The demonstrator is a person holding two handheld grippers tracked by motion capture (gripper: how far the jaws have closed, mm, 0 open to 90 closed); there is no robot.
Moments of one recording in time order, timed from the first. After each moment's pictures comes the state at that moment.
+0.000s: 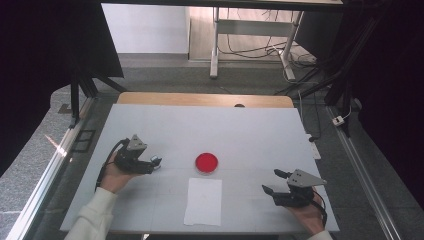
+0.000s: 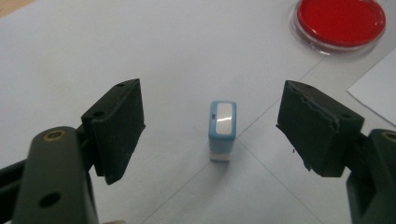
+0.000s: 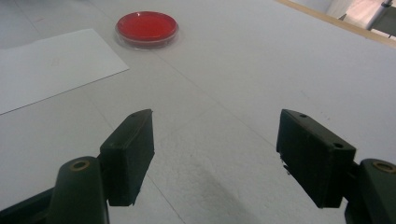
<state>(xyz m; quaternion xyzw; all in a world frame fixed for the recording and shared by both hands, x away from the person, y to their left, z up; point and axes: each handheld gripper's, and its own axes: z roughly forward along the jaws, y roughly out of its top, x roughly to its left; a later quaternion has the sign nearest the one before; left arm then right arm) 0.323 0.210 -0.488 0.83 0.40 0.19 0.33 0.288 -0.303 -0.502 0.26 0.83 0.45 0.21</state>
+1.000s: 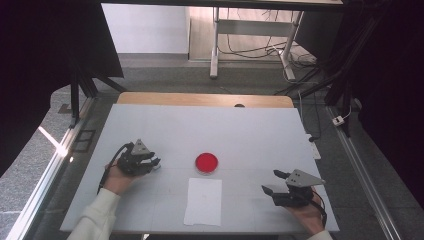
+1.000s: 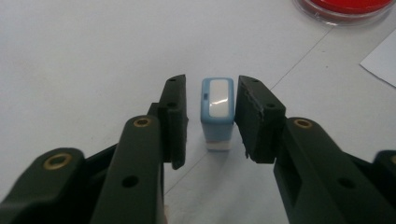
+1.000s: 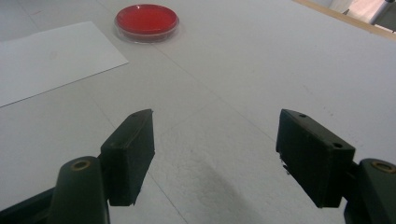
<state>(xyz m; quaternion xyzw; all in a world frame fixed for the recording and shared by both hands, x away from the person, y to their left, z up) 0.325 0.207 -0.507 0.85 0.38 0.18 0.32 0.289 -0.302 -0.505 0.26 0.83 0.44 0.21</state>
